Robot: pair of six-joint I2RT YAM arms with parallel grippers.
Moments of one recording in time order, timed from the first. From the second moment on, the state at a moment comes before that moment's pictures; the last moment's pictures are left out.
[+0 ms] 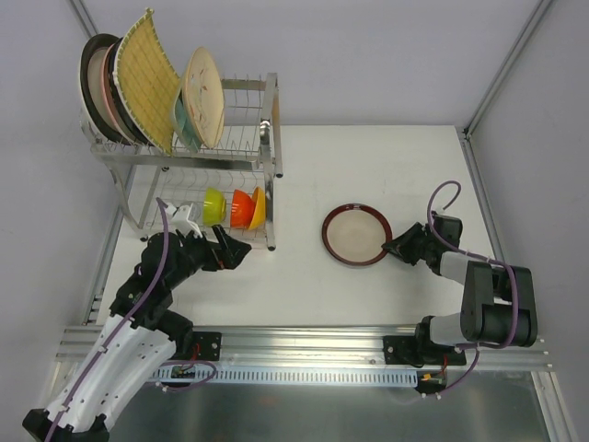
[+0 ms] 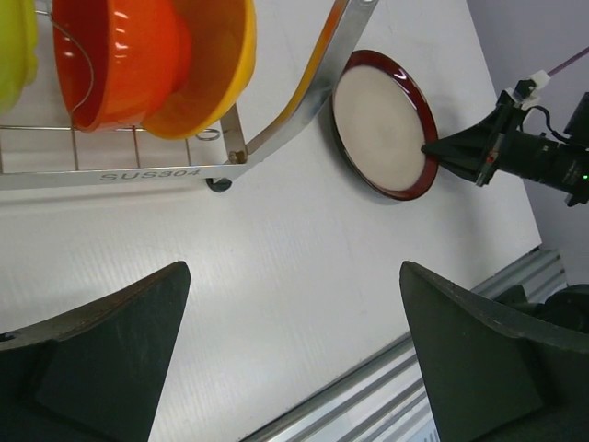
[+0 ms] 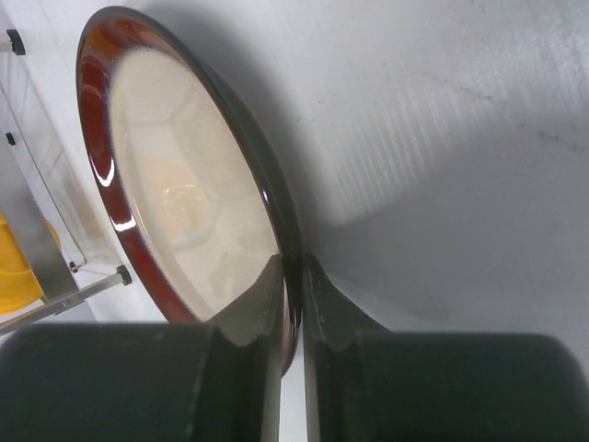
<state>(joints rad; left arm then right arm) -0.42 0.44 0.53 -0.46 0.15 -0.58 -0.10 1.39 0.41 0.13 -0.48 0.73</state>
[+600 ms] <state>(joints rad) -0.92 0.81 0.67 -0.27 -0.19 -0.72 -0.10 1.27 0.35 0.10 -0.51 0.77</state>
